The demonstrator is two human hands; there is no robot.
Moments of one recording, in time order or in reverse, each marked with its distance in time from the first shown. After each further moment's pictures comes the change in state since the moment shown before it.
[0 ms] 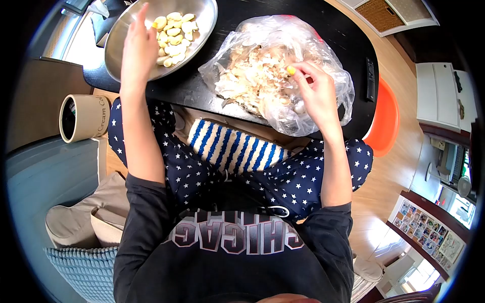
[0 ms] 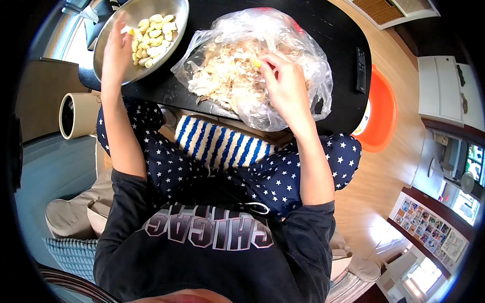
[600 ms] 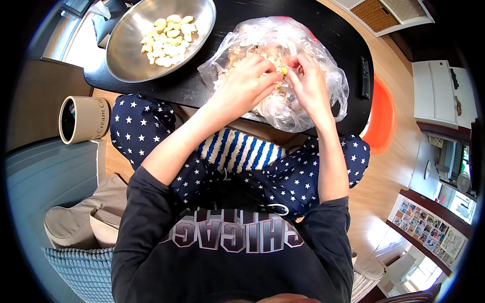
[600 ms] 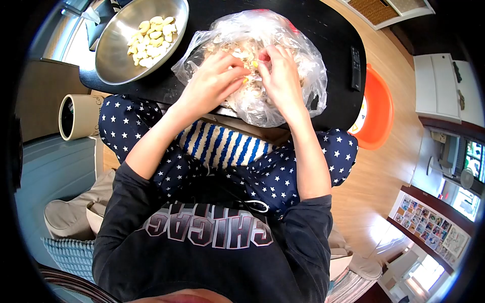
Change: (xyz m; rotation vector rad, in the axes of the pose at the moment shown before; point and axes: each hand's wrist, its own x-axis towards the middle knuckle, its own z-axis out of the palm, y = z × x) left_hand -0.082 0.138 0.054 -0.410 -0.350 0.606; right_hand 0.008 0.017 0.005 -0.206 0.030 -0.109
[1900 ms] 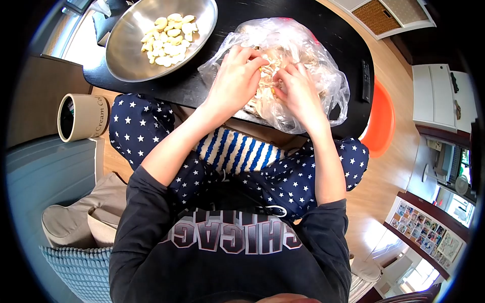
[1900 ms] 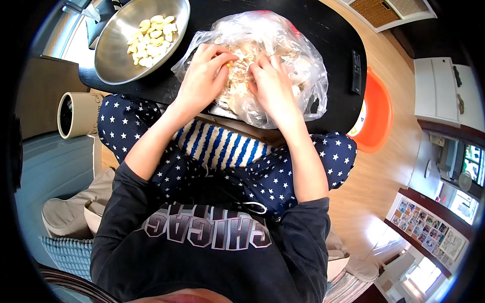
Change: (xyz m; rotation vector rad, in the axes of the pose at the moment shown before) left_hand -0.002 -0.012 0.004 0.050 0.164 -0.220; right_hand -0.010 -0.004 0.011 -0.308 -0.215 -0.175
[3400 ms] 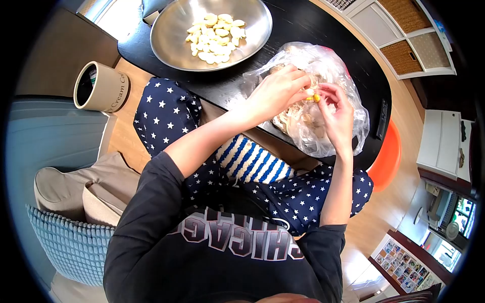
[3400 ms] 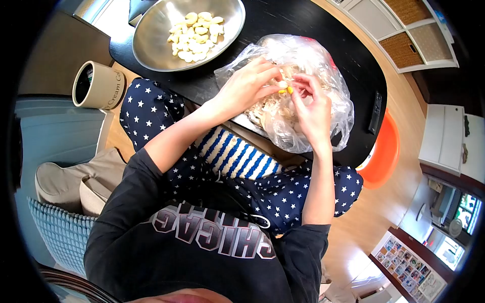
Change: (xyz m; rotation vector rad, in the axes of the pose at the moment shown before) left_hand 0.007 -0.007 -0.005 -0.130 -0.017 0.055; right_hand 0.011 -0.007 -0.013 0.656 0.212 0.156
